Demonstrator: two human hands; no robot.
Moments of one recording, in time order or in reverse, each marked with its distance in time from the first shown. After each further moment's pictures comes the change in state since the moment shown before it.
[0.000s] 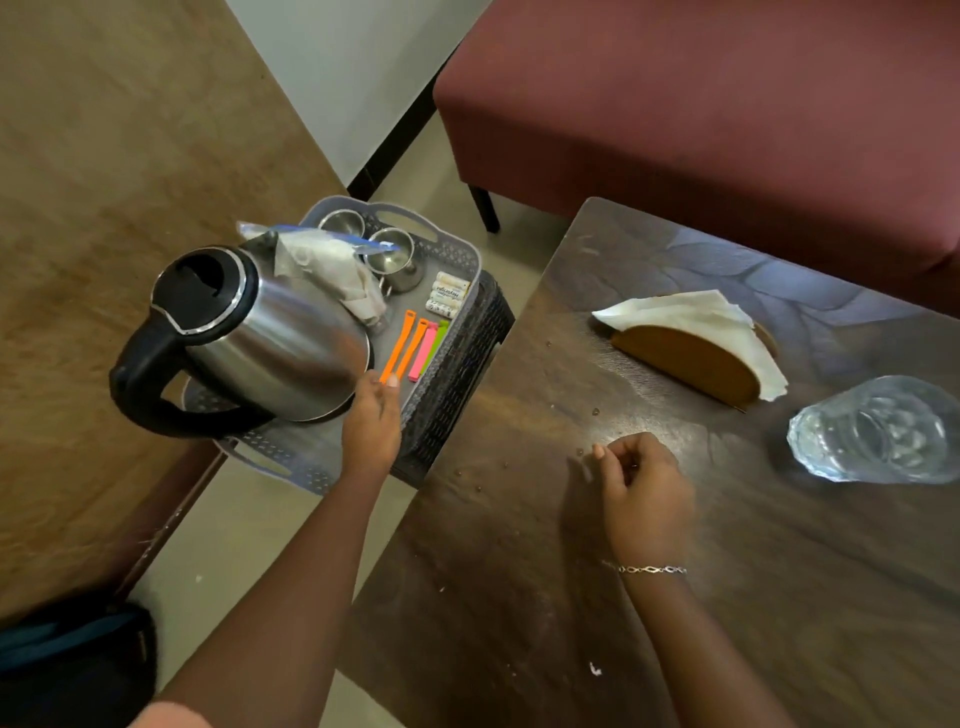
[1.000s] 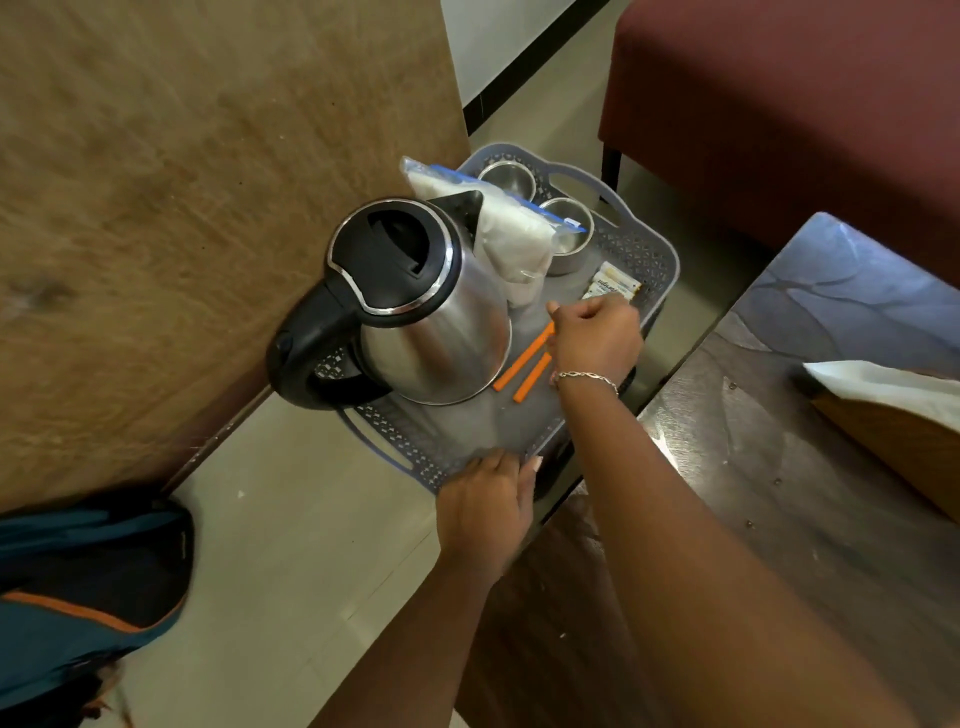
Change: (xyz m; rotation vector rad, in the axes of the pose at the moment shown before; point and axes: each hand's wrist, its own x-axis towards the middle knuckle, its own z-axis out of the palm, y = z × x) left_hand -0.030 -0.046 -0.025 0.588 0.044 0.351; right_hand 0.056 -0.190 0.183 0.158 -0.169 0.142
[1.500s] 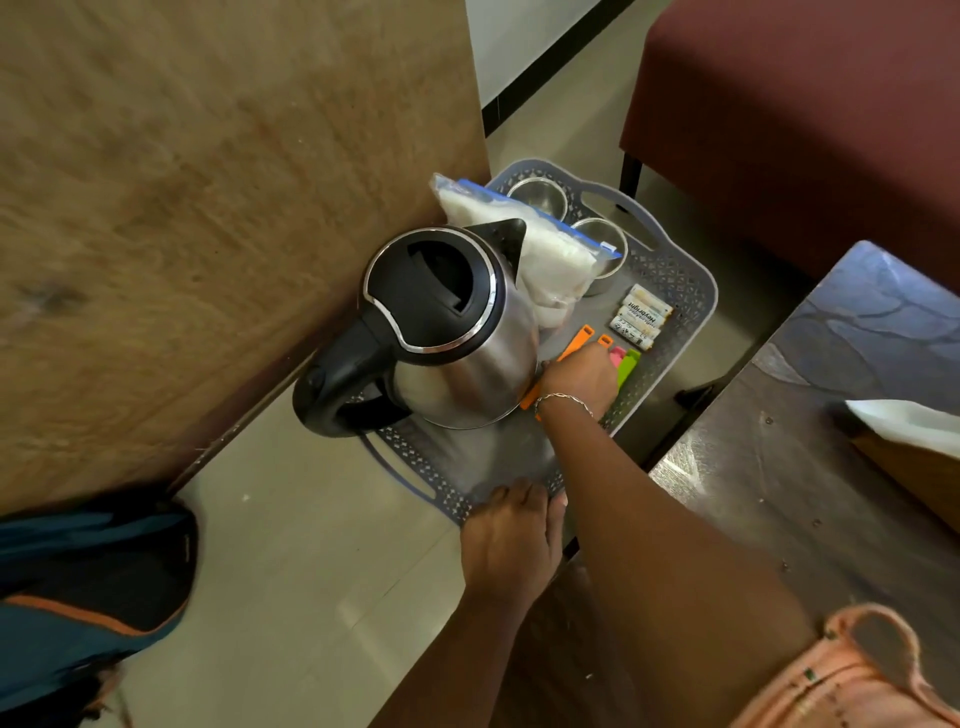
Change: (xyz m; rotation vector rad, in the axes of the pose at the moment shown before) left_hand 0.002 0.000 -0.005 -0.035 0.011 -0.018; right_hand 0.008 0.015 0.053 -0.323 -0.055 0.139
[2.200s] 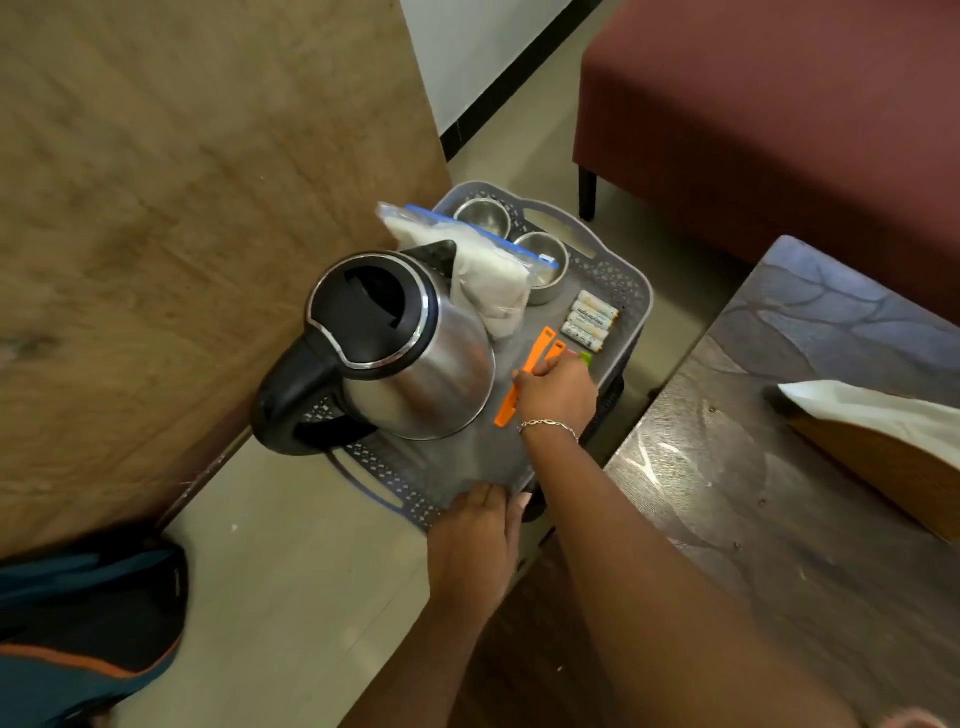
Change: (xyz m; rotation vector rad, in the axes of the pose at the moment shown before) left_hand -0.005 0.010 -0.014 -0.087 -0.157 -0.082; right_hand -0.017 0.011 -0.039 0.144 -0.050 -0.030
